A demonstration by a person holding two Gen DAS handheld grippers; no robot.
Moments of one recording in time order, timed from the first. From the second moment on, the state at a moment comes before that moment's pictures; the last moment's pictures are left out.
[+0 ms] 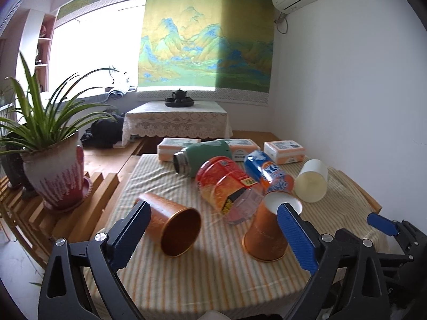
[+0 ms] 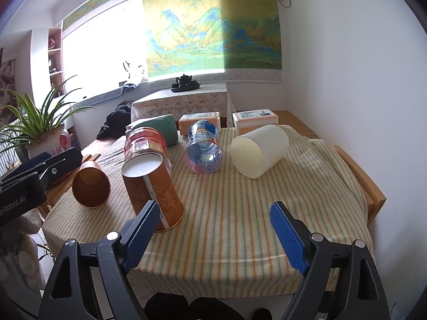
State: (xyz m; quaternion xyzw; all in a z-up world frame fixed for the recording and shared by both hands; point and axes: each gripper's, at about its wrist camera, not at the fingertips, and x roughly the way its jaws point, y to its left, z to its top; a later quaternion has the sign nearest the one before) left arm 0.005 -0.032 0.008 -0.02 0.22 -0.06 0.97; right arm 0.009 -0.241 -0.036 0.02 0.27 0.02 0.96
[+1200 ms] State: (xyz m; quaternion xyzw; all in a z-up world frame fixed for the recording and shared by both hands) left arm -0.016 0.007 -0.006 -0.05 0.24 -0.02 0.97; right arm -0.018 -0.217 -0.023 0.01 0.21 0.00 0.98
